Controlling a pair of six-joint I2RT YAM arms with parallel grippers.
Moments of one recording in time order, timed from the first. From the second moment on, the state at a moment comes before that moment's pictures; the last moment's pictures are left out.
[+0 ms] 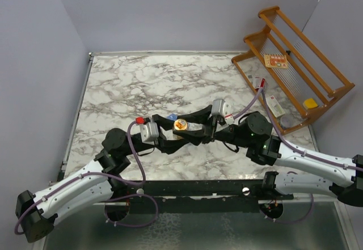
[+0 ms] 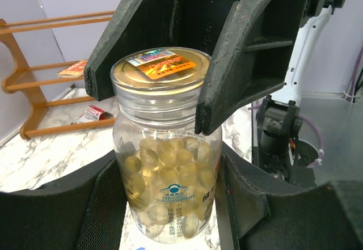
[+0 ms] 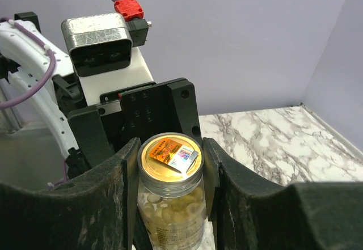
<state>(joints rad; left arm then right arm) -0.88 0.65 0.49 0.46 0.47 -0.05 1.16 1.00 0.87 0.37 -0.20 -0.04</state>
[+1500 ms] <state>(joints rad) -0.87 0.68 0.46 0.55 0.10 -0.01 1.24 1.13 0.88 0.53 0.28 -0.16</state>
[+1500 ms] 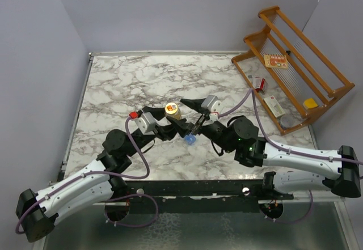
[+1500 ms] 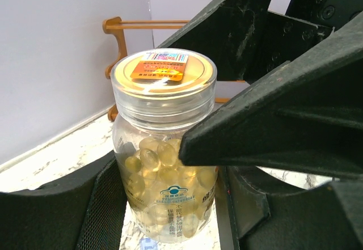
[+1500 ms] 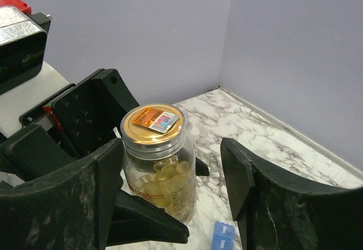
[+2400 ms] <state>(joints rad) -0.87 0.76 0.51 0.50 0.62 -0.05 1.24 0.74 0.92 0.13 -0.10 -0.11</state>
